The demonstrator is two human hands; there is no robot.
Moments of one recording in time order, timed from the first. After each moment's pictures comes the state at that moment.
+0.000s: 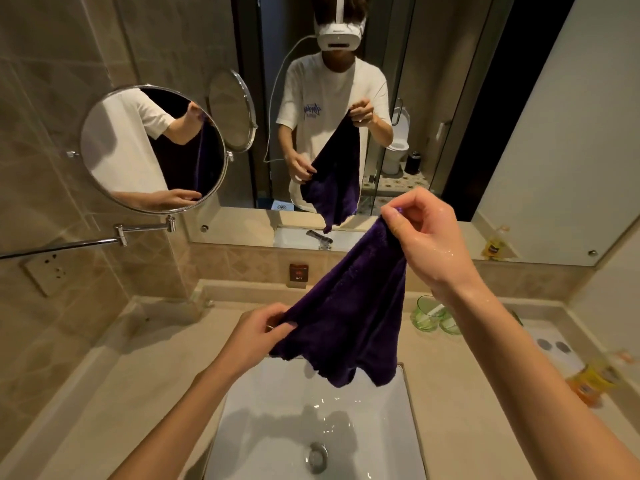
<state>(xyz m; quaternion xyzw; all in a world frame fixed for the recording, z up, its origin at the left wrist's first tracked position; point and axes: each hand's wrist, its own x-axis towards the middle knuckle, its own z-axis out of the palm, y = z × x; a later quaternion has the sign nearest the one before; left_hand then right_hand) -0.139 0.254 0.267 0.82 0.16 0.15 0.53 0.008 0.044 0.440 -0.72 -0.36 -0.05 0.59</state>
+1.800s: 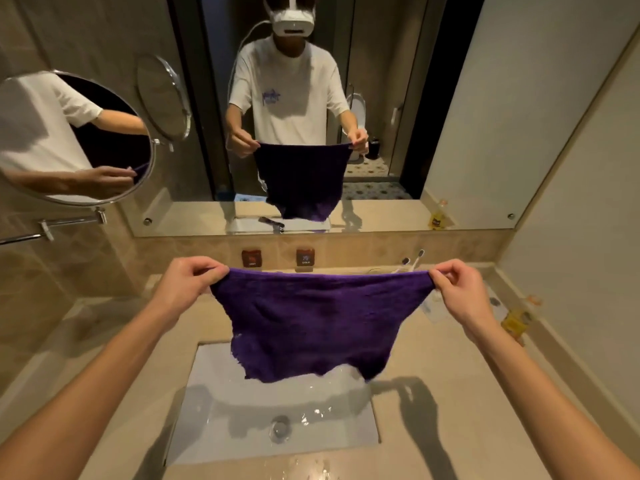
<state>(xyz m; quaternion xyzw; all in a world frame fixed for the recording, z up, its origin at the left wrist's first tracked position) -0.123 0.256 0.315 0.80 0.21 0.21 0.51 0.083 -0.145 0.305 -0.84 -0.12 -0.05 0.53</state>
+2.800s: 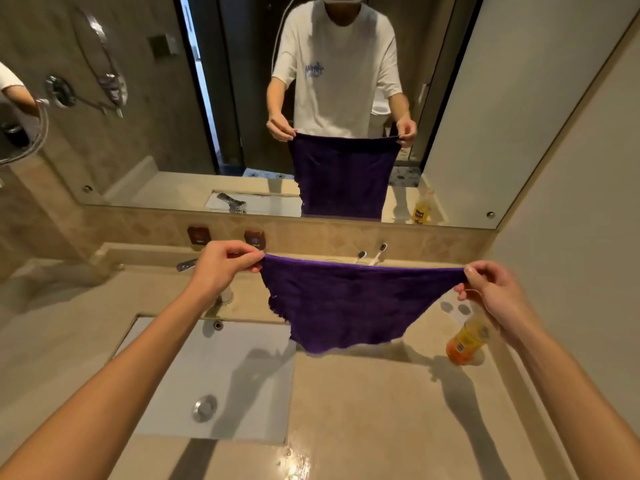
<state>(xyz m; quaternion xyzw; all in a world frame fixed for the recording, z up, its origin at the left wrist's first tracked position) 0.033 0.057 0.292 0.77 0.23 0.23 0.54 0.250 -0.334 0.297 -0.78 -0.10 0.11 0.60</state>
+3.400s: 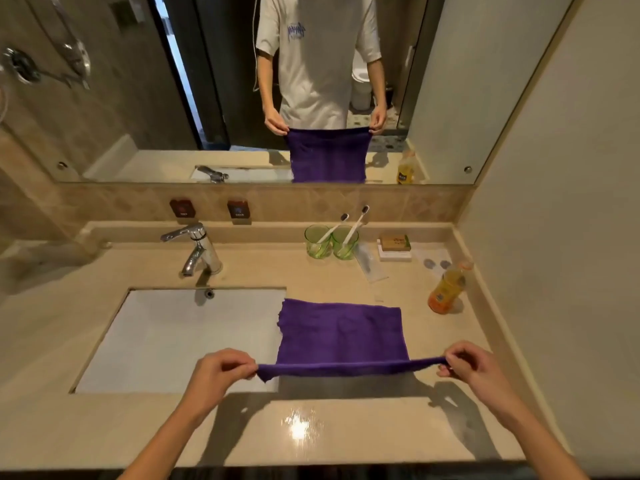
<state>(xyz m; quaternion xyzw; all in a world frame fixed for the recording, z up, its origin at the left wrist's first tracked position) -0.108 -0.052 0.132 0.77 0.31 0.06 0.56 0.140 -0.459 0.144 -0.80 -0.09 0.22 0.55</state>
